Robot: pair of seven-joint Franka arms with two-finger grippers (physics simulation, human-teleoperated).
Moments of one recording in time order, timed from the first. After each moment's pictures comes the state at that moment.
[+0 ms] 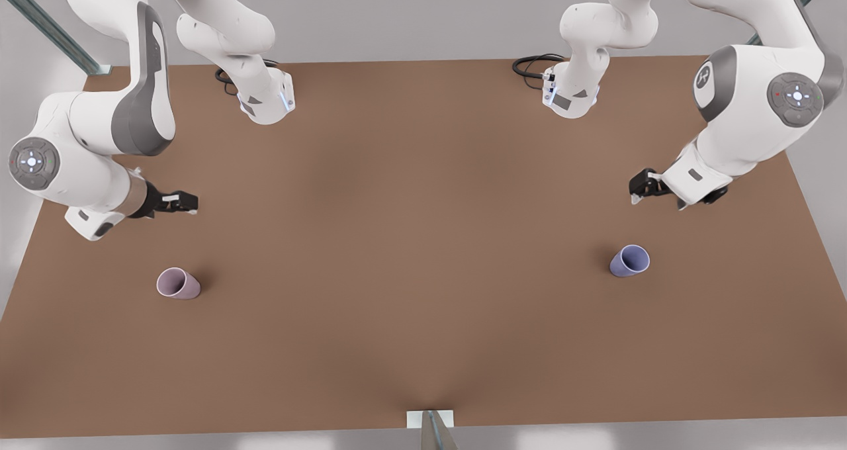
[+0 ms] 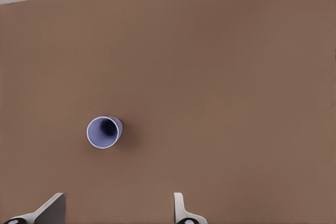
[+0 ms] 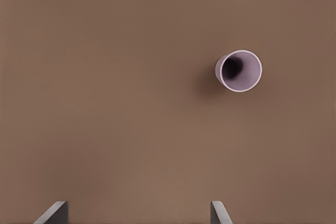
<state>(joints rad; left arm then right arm) -0.13 0.11 0.02 -1.49 -0.01 1.60 0.05 -0.05 0.13 0.06 -1.60 -0.01 1.55 -0.08</state>
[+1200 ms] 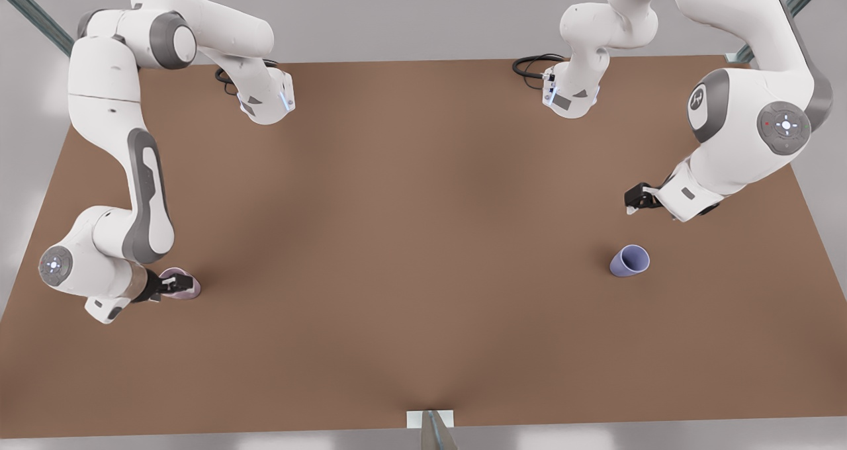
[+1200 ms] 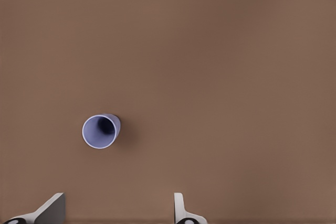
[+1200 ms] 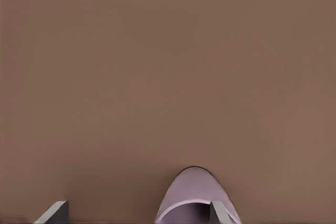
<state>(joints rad) -0.12 0.16 0.02 -1.50 -0.02 1.61 0.05 -0.23 0.59 0.06 -1.55 0.07 2.07 -0.44</state>
